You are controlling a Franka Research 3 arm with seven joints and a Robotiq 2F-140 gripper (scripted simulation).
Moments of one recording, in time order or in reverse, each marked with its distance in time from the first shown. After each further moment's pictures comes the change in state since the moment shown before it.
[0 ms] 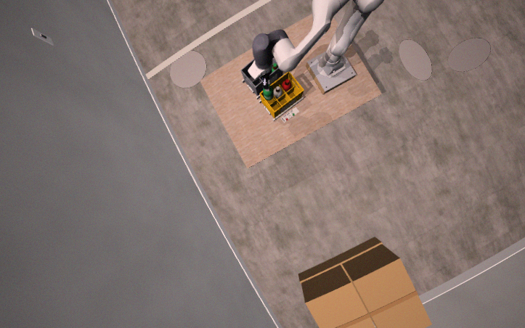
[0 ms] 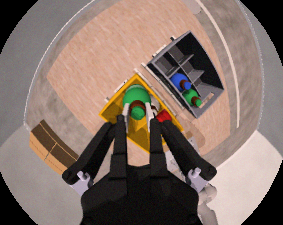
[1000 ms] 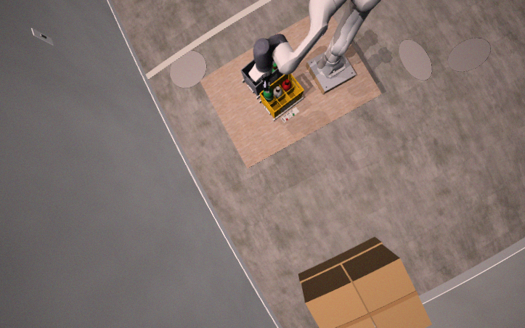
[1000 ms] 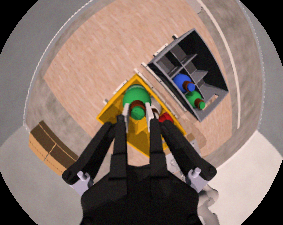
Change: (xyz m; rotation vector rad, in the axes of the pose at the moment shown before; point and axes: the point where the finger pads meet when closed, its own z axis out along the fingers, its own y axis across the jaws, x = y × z) arm 0.001 0.000 0.026 0.000 0.000 0.000
